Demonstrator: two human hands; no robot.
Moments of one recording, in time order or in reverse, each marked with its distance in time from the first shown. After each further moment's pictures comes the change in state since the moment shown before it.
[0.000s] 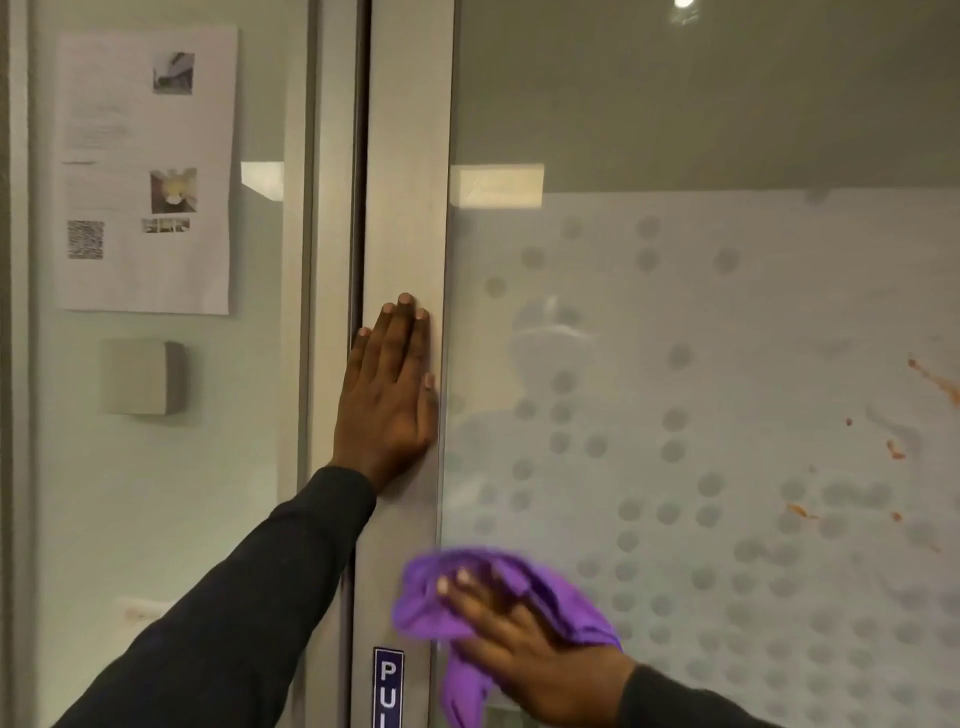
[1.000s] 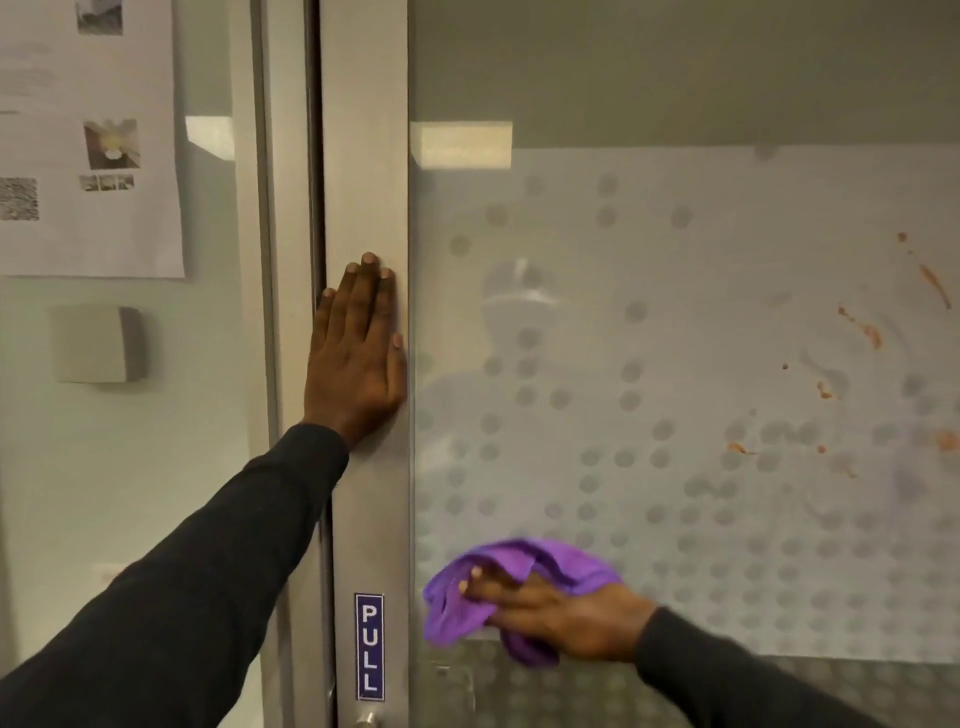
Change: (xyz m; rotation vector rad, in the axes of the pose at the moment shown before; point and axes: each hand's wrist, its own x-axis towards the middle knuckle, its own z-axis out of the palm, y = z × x) left_hand 0.000 0.001 -0.003 -0.014 -0.018 -0.015; right_hand -0.045 0.000 -0.030 0.653 -0.240 0.139
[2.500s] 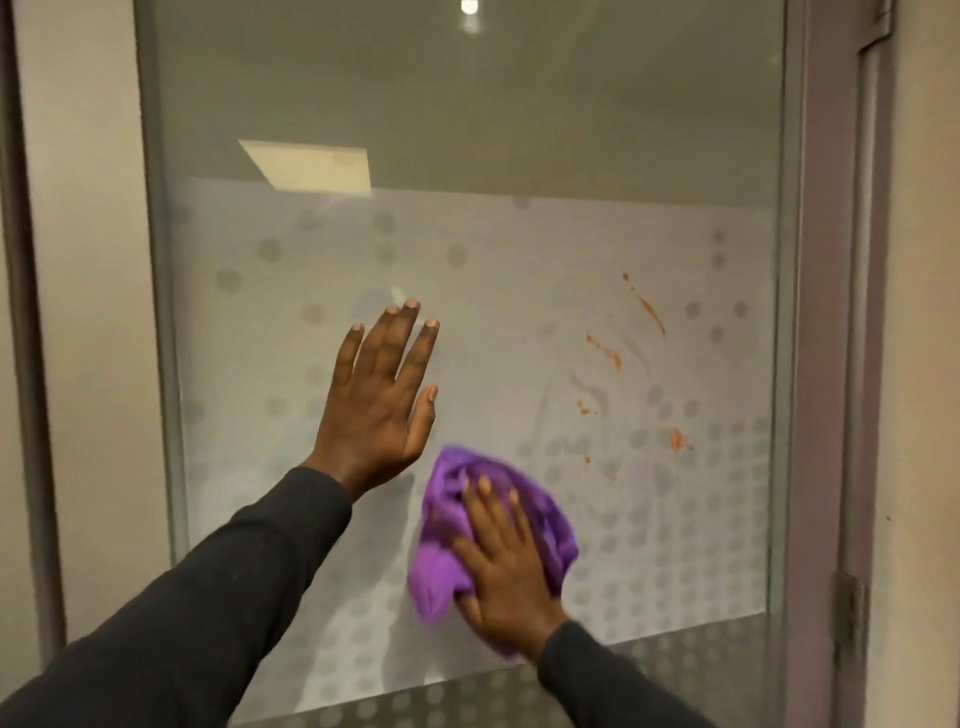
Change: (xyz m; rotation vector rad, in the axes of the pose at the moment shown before) left_hand 0.042 0.221 0.029 -0.123 0.060 0.272; right_hand -0.105 0.057 -0.030 -0.825 0.667 0.580
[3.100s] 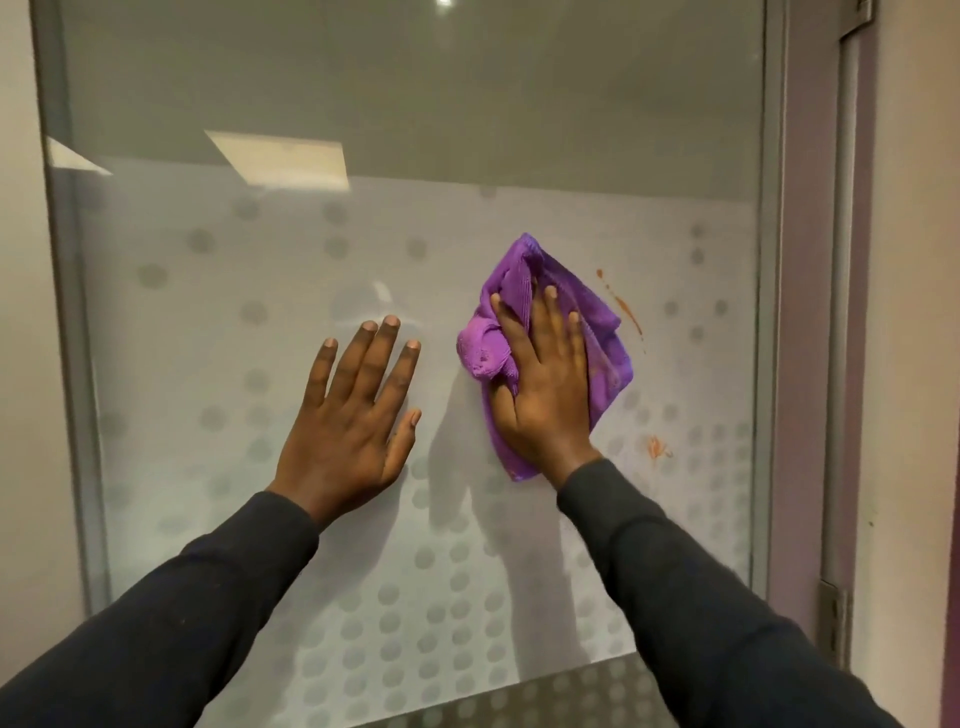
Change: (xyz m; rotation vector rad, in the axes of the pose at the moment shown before) left_hand -0.005 0.013 0.033 0.186 -0.060 0.057; right_hand 0.154 0.114 -0.083 0.045 0.312 0.218
